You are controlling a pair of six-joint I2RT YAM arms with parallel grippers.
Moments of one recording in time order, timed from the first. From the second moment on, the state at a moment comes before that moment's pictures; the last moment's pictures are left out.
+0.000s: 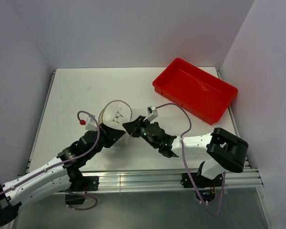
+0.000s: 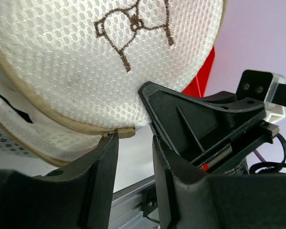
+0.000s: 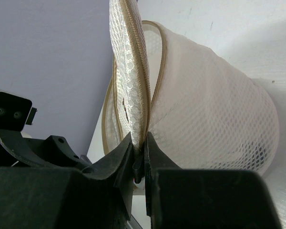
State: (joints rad) left arm -0.88 0.66 0.38 -0.09 -0.28 -1.31; right arm 1.06 1.50 0.59 0.75 0.35 0.97
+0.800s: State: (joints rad) left arm -0.88 0.76 0.42 -0.15 -0.33 -1.22; right arm 1.08 1.48 0.59 0.74 0.38 0.92
